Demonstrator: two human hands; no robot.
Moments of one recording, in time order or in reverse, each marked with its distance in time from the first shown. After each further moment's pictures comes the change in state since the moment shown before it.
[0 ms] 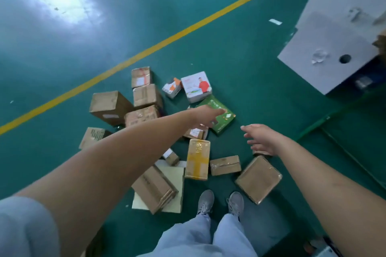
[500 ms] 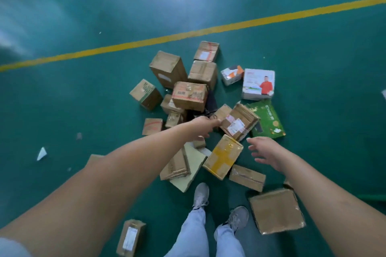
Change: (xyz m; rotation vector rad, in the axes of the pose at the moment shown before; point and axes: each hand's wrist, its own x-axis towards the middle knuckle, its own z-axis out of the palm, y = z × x) left_hand -0.013 -0.141 -0.027 -0.485 0.281 -0.343; right_hand 0.085 -0.045 0.091 -0.366 -0.266 0.001
